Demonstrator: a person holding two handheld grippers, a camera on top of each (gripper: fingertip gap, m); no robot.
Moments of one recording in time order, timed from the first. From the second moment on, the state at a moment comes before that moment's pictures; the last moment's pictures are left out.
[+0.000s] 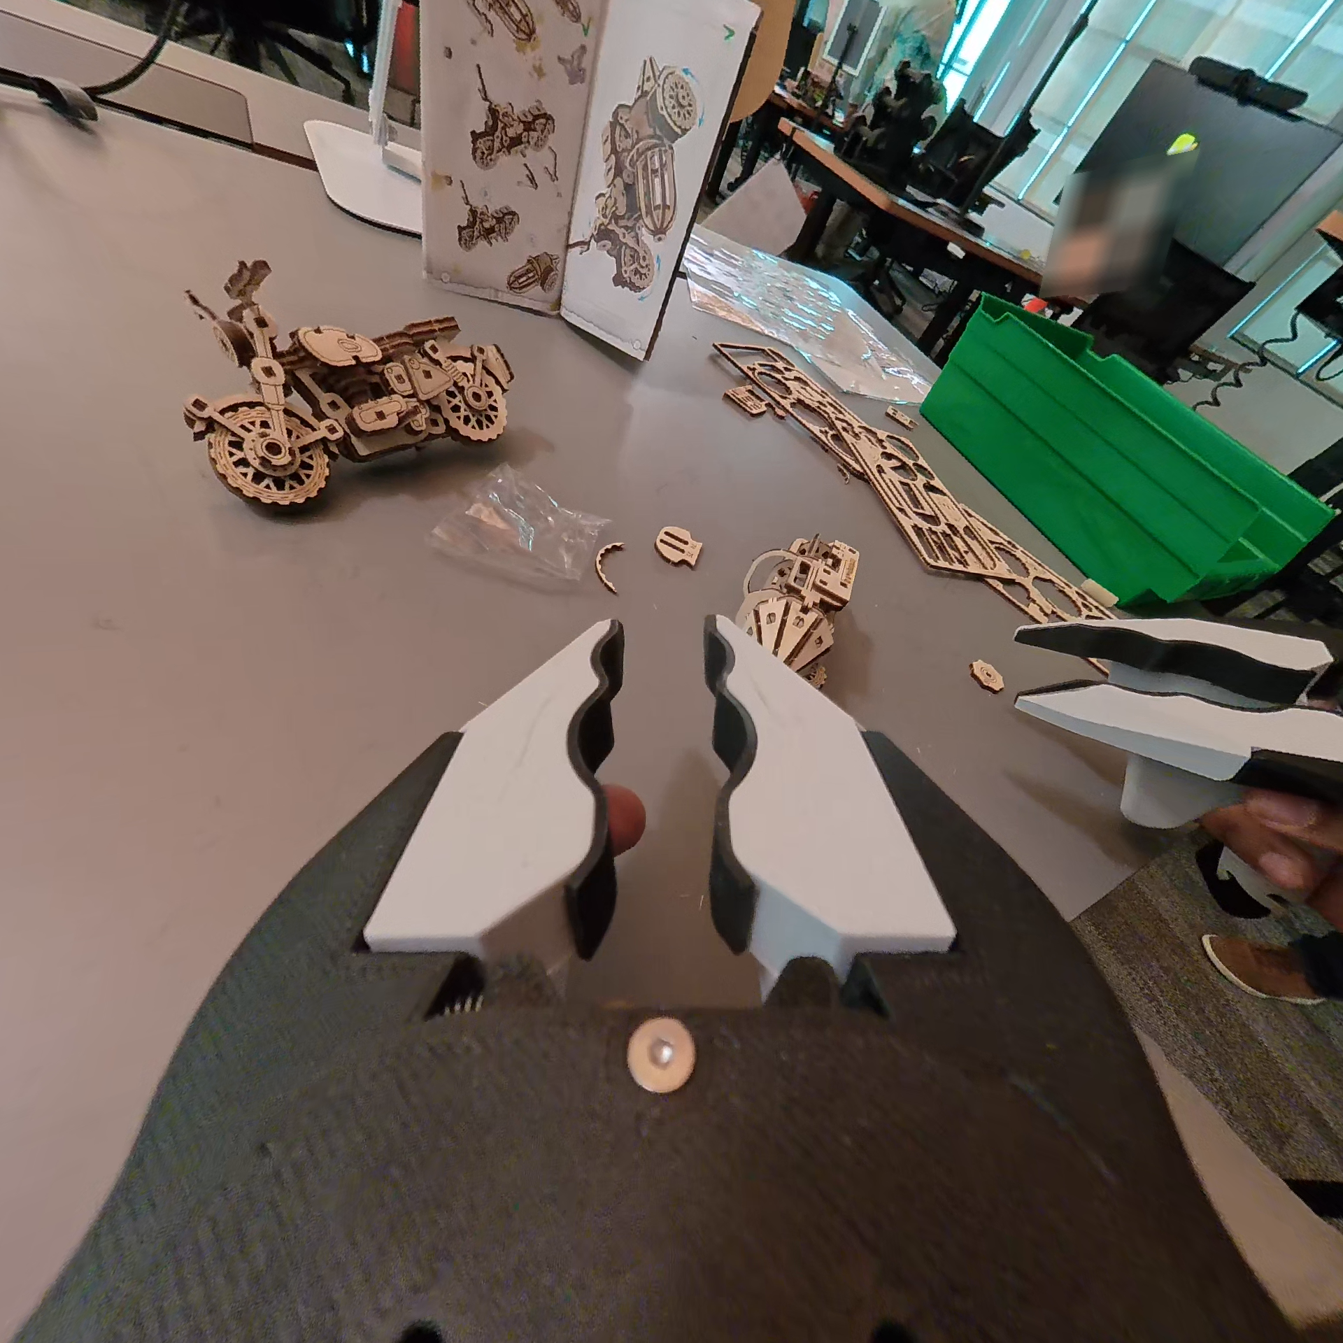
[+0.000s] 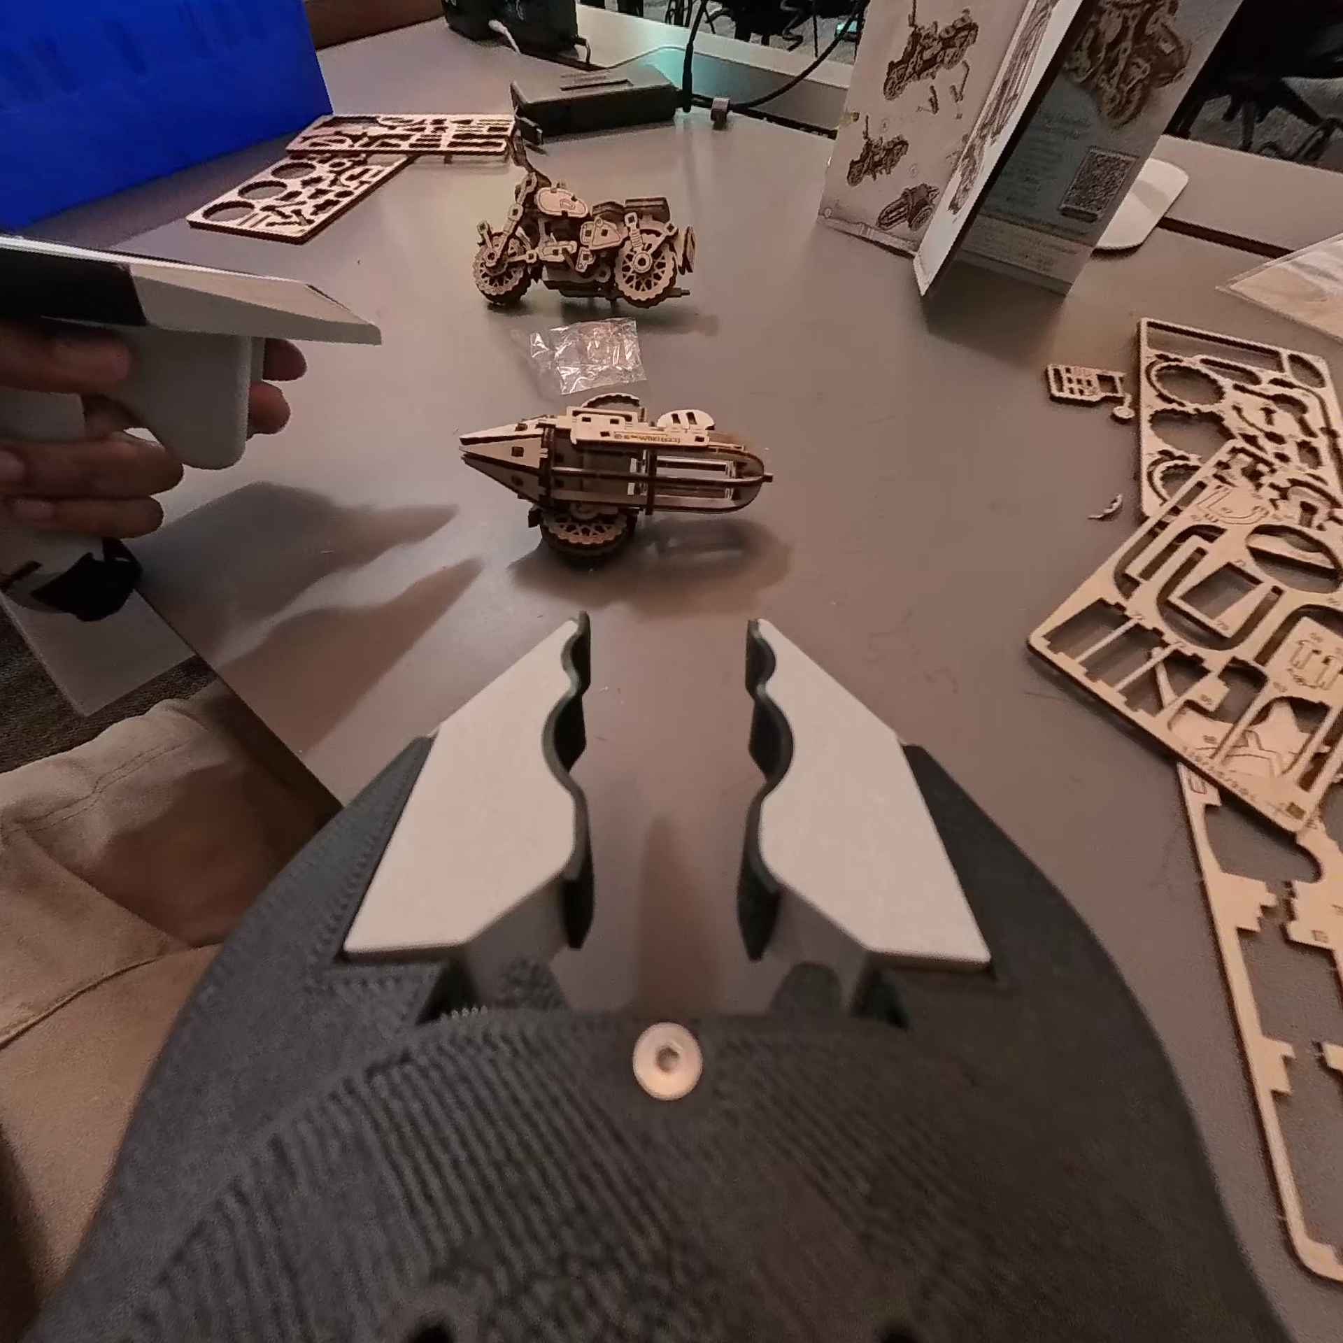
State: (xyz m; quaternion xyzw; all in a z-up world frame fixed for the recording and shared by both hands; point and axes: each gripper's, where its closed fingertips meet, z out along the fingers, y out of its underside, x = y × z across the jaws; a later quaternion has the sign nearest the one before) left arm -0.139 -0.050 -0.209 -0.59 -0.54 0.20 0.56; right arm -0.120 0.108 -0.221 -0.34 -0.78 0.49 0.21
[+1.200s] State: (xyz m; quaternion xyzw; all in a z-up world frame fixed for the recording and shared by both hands) left arm -0.138 -0.048 -0.212 -0.60 -0.54 0.19 0.56; right arm -0.125 0.116 -0.221 -0.35 -0.78 0.47 0.22
